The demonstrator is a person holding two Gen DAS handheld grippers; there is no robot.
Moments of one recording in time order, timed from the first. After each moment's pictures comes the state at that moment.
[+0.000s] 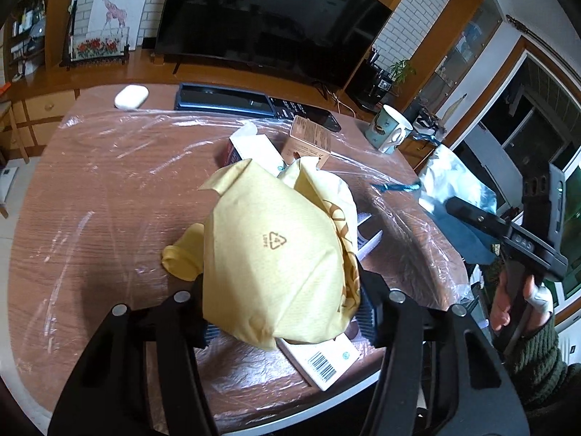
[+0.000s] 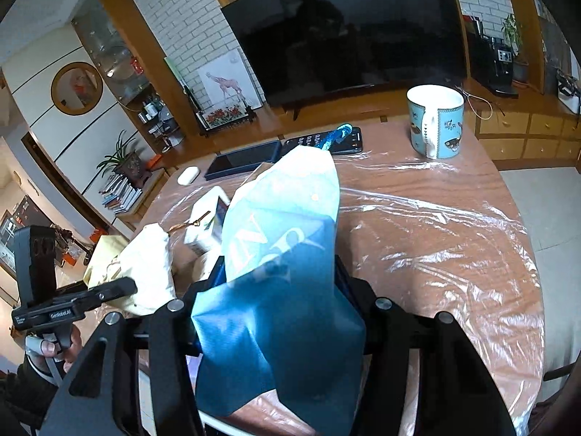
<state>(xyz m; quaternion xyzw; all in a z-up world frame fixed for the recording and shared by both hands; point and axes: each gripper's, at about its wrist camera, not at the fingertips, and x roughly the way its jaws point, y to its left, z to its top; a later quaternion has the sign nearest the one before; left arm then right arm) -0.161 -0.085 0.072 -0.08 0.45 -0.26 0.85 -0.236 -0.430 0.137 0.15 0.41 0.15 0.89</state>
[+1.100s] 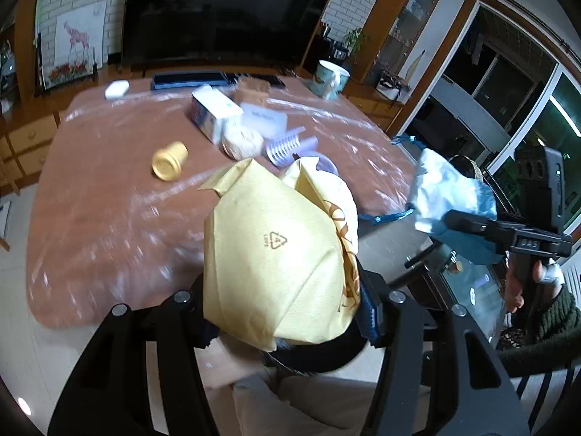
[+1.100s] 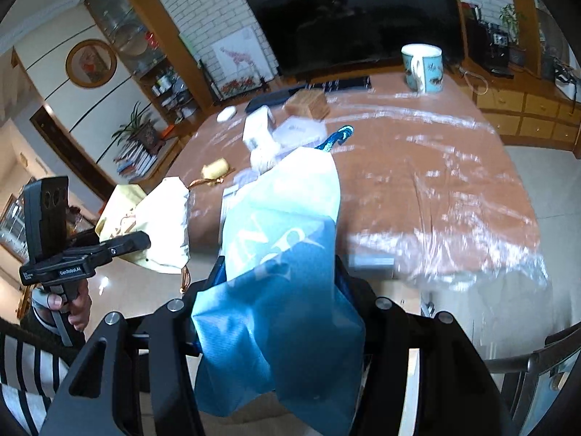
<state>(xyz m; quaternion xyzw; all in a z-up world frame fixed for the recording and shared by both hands) -0.291 -0.073 0.081 -0.01 0.45 -0.32 0.83 -0.407 -0.398 0.134 0.14 0.46 0.18 0.86</state>
